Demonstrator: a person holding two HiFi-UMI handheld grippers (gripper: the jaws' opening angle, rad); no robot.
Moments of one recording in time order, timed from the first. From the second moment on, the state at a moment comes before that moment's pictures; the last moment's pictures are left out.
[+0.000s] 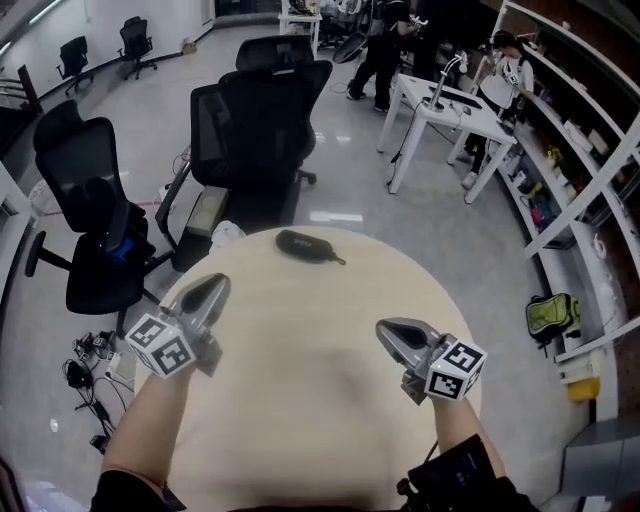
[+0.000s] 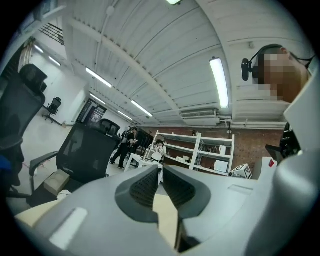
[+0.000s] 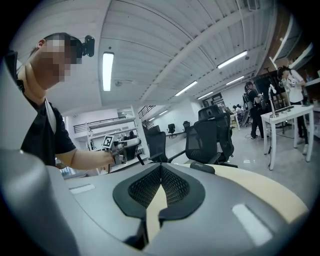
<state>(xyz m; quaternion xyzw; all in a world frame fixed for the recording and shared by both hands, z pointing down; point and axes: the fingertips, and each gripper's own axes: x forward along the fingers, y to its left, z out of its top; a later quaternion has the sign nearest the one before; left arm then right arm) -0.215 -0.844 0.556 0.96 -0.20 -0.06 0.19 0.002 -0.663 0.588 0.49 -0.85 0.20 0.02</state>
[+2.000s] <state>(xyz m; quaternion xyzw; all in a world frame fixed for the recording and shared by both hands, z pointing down) -0.369 -0.424 0.365 0.97 -0.16 -0.09 0.14 -0.123 -0.349 0.408 0.51 -0.85 0.14 -0.02</state>
